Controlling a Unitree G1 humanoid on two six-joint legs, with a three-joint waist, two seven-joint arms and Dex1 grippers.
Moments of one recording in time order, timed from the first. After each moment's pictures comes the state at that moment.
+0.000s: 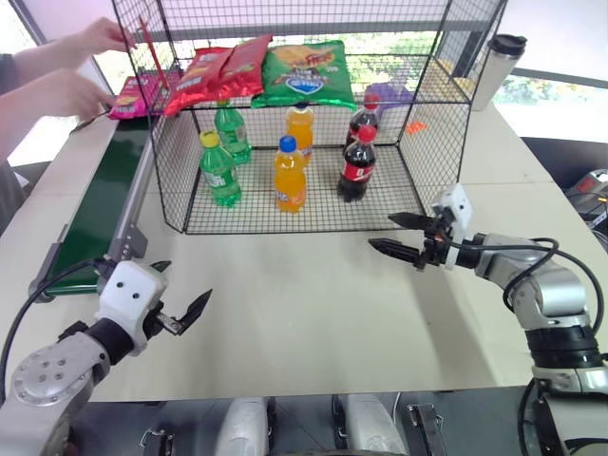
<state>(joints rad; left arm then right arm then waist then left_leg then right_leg) 0.38 0.71 0.35 -0.80 -0.33 0.56 -0.45 -0.42 -0.67 -0.05 0.04 0.49 0.56 0.95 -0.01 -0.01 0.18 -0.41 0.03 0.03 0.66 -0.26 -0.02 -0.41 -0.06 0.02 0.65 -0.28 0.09</state>
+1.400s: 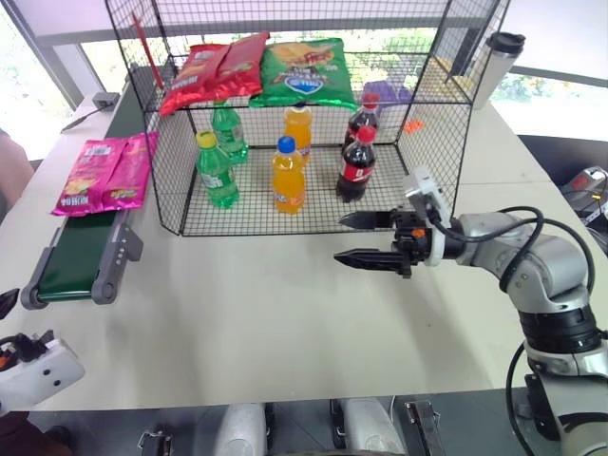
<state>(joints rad) 0.76 0.56 0.80 -0.51 0.62 -0.22 -0.37 -0.56 -0.68 0.03 -0.19 0.72 0.82 1.07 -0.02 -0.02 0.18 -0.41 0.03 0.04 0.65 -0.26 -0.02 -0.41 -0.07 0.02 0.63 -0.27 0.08</state>
